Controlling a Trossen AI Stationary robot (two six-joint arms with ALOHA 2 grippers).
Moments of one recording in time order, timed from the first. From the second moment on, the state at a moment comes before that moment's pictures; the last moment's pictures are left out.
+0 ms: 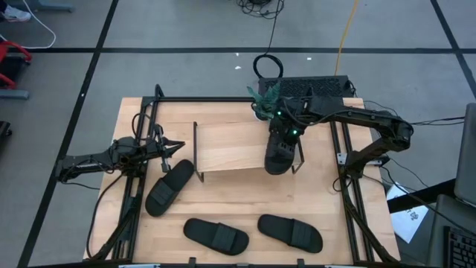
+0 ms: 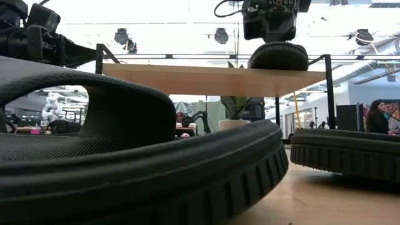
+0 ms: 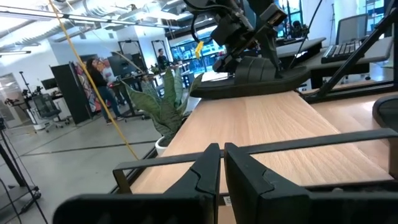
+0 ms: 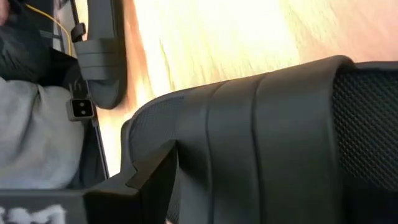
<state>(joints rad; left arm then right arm) 0.13 0.01 0.03 0.05 -0.09 0.25 -0.33 1.48 1.28 -1.01 -0.55 0.14</state>
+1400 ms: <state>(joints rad) 0.13 0.01 0.03 0.05 -0.04 0.19 -0.25 1.38 1.17 -0.92 -0.32 0.30</state>
